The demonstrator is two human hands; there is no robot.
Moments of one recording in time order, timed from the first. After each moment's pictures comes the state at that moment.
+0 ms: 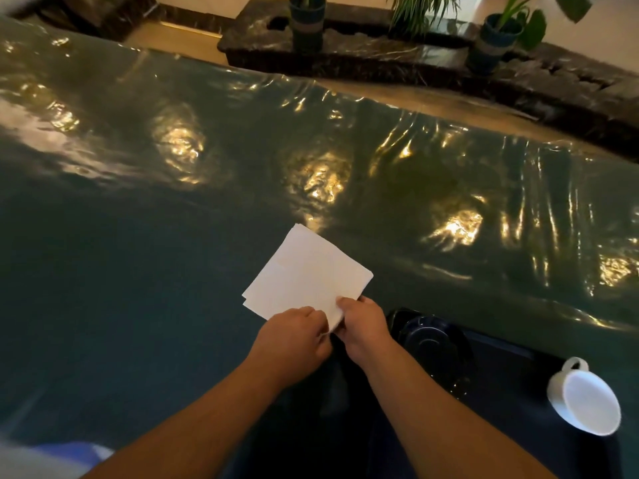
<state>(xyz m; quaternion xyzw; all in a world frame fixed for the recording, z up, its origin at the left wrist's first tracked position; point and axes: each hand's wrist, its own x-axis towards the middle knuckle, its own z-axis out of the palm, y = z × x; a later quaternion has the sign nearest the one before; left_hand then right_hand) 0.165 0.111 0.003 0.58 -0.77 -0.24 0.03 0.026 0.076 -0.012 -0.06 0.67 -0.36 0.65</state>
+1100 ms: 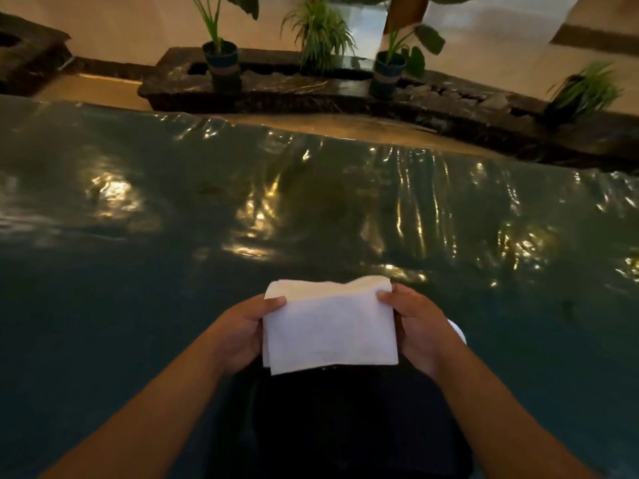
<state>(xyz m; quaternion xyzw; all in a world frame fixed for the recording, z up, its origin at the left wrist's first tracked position) 0.046 0.126 0.060 0.50 -0.20 -0.80 0.26 -0.231 0.171 0.111 -0.20 0.61 -0.41 0.64</state>
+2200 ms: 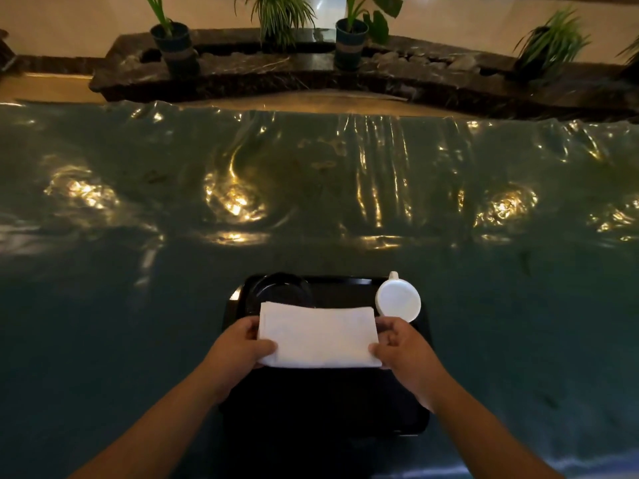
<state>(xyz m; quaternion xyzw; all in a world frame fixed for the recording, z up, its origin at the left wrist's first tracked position) -0.015 0.197 0.020 0.64 -0.41 -0.63 0.12 -0.311 0.286 0.034 -0.32 0.74 -0.25 0.53</state>
